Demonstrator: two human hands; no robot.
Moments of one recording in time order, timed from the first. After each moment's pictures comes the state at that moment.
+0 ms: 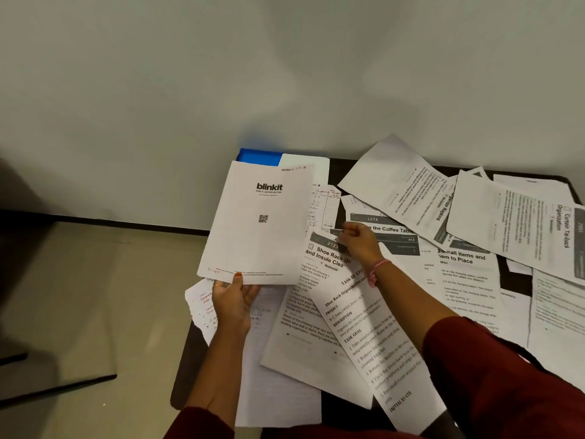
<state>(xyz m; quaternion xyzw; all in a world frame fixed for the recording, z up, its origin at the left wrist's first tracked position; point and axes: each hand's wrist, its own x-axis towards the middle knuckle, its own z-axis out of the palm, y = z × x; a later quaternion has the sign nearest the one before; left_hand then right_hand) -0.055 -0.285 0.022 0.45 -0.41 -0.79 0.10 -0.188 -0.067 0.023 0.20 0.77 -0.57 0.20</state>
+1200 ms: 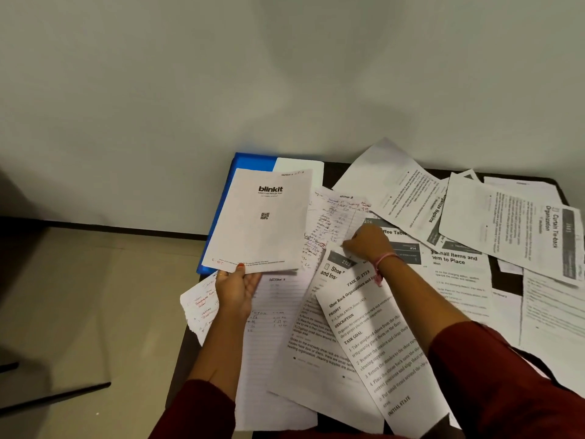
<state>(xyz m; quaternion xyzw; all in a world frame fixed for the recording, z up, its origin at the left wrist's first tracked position) -0.087 -0.284 0.022 0.47 -0.35 -0.81 0.06 -0.198 -0.049 0.058 0.06 0.94 -0.23 0.24</state>
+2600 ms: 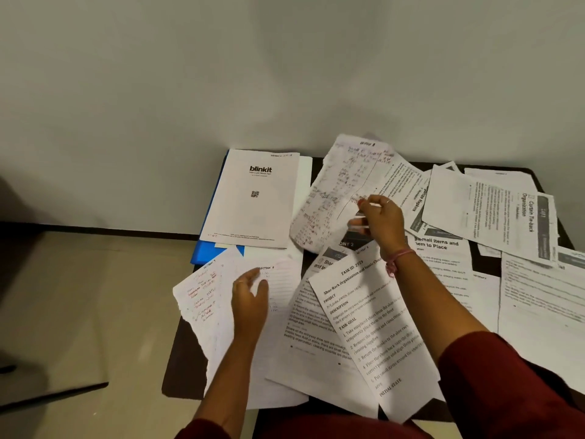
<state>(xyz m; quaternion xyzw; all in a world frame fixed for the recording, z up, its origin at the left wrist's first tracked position) -0.023 -0.235 0.030 0.32 -0.76 -0.57 0.00 -0.162 -0.019 0.107 0.17 0.72 -0.67 0.05</state>
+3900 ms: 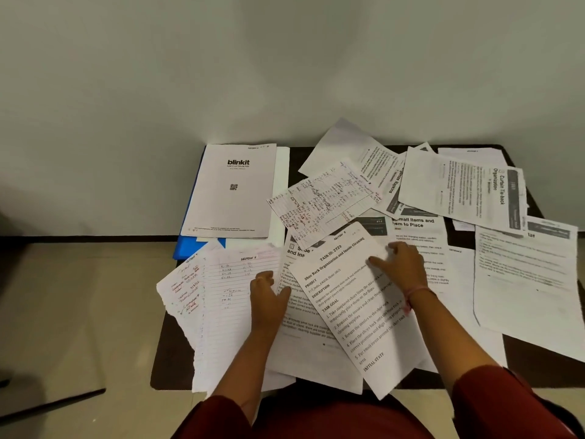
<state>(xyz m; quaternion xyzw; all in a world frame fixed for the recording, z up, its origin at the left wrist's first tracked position) -0.010 -0.177 0.023 0.25 -0.83 -0.49 -0.09 -0.085 0.089 0.014 0.20 0.93 -0.29 0.14</state>
